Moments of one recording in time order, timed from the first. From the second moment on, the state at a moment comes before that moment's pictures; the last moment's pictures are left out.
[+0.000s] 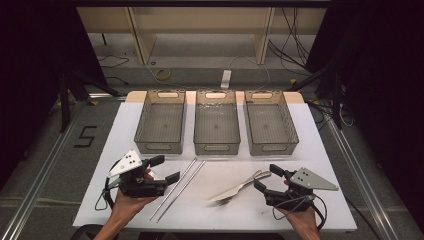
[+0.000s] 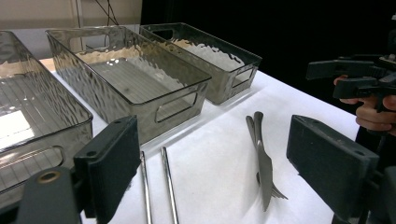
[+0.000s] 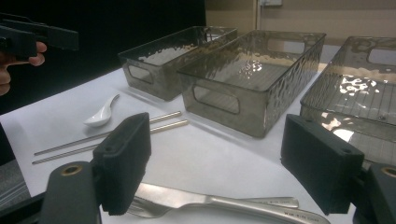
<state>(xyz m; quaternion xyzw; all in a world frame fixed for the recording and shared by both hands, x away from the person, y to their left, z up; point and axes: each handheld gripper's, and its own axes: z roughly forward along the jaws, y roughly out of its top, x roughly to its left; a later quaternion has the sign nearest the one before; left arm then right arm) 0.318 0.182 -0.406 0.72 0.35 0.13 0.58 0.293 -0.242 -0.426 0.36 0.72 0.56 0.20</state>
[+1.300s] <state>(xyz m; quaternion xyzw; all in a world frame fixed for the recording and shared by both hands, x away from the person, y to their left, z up) 0.340 0.178 -0.405 0.77 0.40 0.10 0.49 0.294 -0.244 -0.426 0.37 0.72 0.55 0.19</state>
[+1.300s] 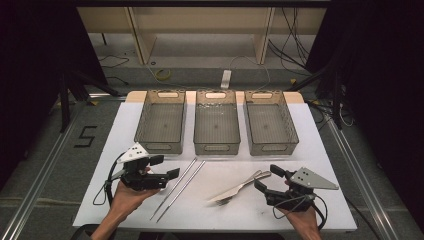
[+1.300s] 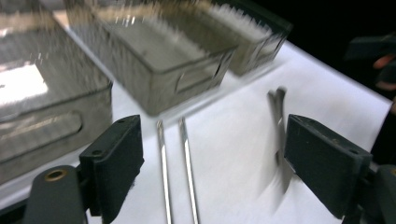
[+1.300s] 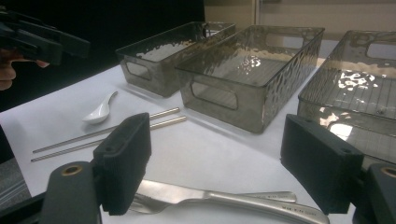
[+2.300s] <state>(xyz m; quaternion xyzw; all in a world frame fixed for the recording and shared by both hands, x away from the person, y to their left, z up) 0.398 0.125 -0.437 0.89 0.41 0.04 0.17 0.296 -0.240 -0.429 0.37 0.74 0.54 0.18</state>
